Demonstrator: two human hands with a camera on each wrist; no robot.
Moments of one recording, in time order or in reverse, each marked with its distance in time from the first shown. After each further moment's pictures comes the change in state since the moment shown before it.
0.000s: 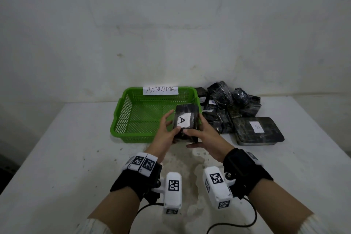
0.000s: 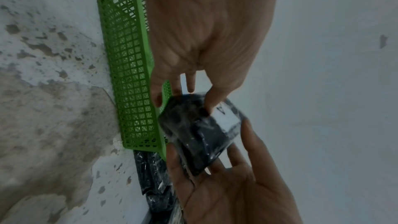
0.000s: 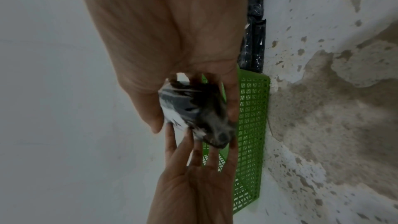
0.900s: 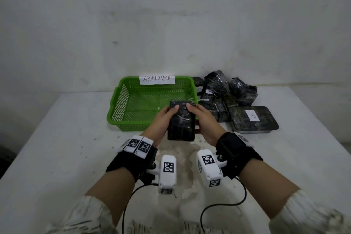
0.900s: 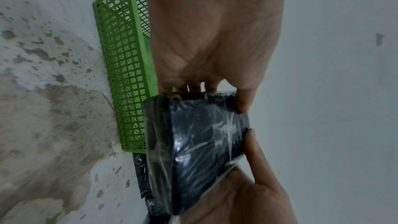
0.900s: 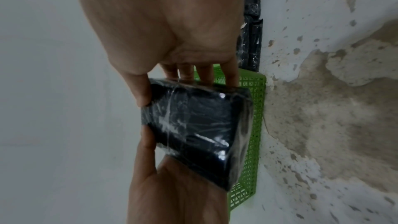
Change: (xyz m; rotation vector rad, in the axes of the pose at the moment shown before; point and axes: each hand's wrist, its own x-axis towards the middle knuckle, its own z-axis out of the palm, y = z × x) left_hand -0.004 0.011 0.008 -0.050 -0.080 -0.120; right_hand 0.007 -0.001 0.003 0.119 0.158 0.075
